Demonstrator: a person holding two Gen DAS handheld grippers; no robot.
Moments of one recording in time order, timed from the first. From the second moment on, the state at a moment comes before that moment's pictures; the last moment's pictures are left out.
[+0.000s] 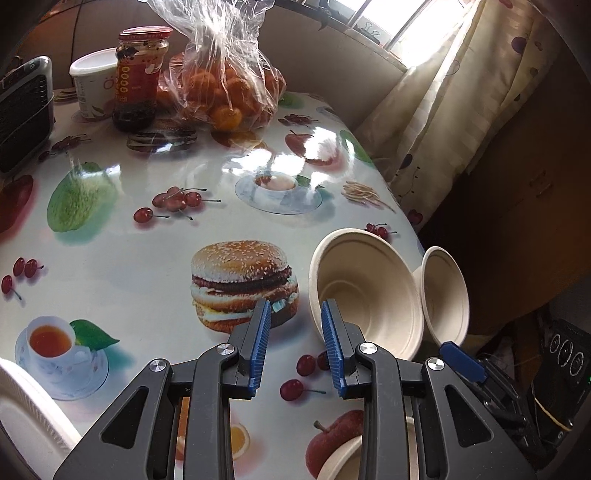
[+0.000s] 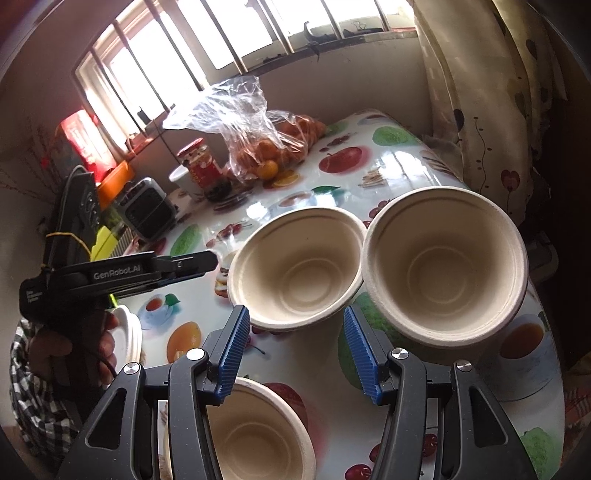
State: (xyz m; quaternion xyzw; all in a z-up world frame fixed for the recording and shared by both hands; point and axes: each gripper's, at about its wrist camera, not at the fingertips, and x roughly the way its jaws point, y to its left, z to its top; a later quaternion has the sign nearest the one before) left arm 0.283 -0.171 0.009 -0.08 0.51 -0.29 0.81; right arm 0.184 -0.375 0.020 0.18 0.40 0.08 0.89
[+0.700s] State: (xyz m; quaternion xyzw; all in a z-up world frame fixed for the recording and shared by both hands) left arm 0.318 -0.204 -0.006 -0.06 0.53 -0.29 0.79; right arm 0.208 -0.378 0.001 0.19 0.42 0.07 0.88
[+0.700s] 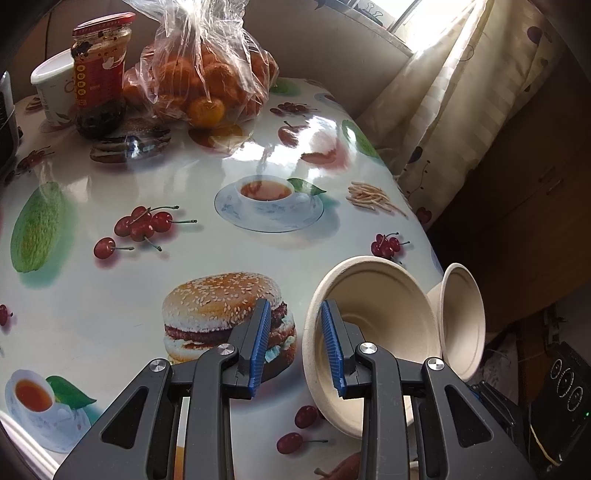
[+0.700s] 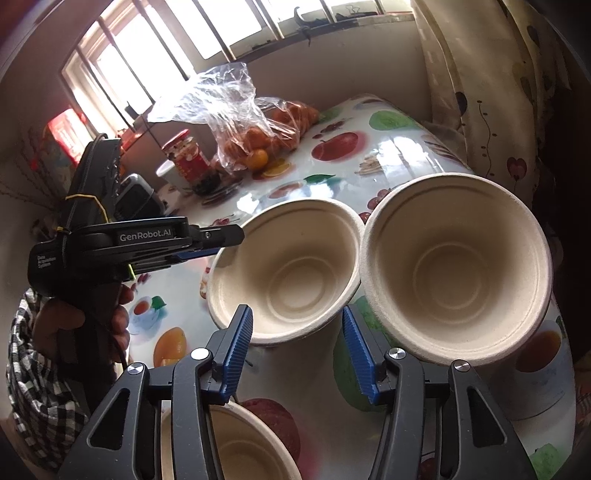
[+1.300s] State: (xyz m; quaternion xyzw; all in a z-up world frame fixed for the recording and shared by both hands) left arm 0.315 -0.205 -0.004 -0.07 0.53 -0.31 0.79; right arm 0.213 -0.381 -0.003 0.20 0.42 0.07 0.88
